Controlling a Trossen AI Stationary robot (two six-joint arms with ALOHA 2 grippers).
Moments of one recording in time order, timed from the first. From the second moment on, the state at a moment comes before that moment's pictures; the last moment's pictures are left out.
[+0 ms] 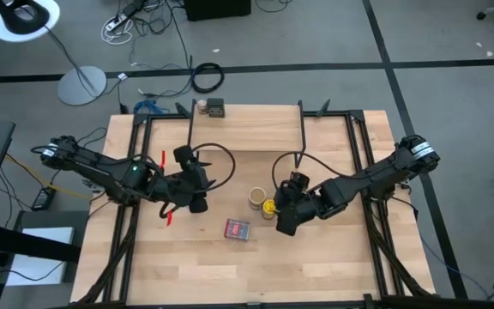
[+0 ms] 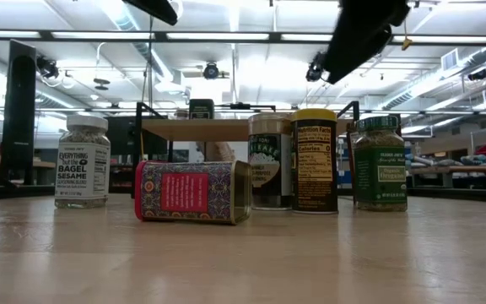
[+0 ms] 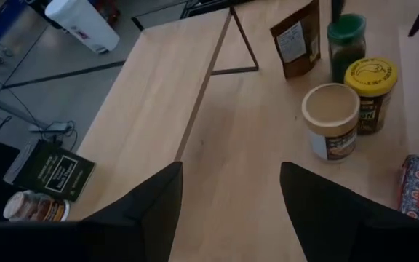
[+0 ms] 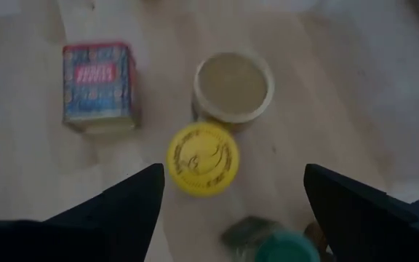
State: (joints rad) left arm -0.34 1.24 1.19 -0.76 -0.75 -0.14; right arm 0.40 1.57 1.27 -0.81 0.50 0.60
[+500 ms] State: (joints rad) left arm -0.34 1.24 1.19 -0.82 -0.74 -0.17; right arm 0.39 1.57 1.27 -0.68 0.41 0.45
